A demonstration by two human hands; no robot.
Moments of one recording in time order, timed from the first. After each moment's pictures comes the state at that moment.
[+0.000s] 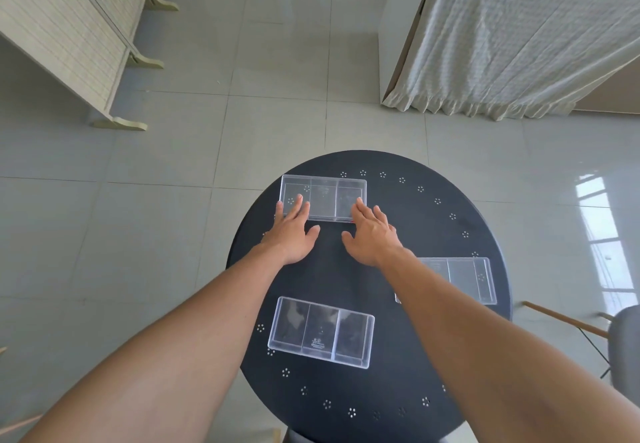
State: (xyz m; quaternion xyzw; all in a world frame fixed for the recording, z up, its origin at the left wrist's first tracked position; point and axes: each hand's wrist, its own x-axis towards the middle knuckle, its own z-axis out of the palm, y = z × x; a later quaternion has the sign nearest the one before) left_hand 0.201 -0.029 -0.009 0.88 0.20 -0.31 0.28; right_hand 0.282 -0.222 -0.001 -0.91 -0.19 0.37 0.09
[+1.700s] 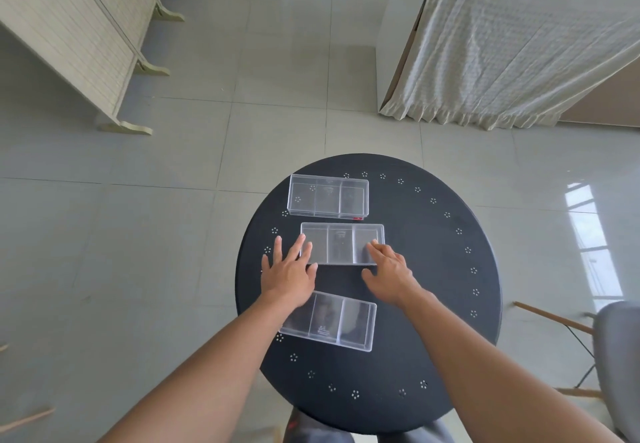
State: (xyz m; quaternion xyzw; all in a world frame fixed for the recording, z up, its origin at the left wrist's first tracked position) left_hand 0.104 -0.064 -0.004 0.91 0.19 -0.32 0.19; right_hand 0.208 -0.284 0.012 -0.90 -0.14 0.40 0.13
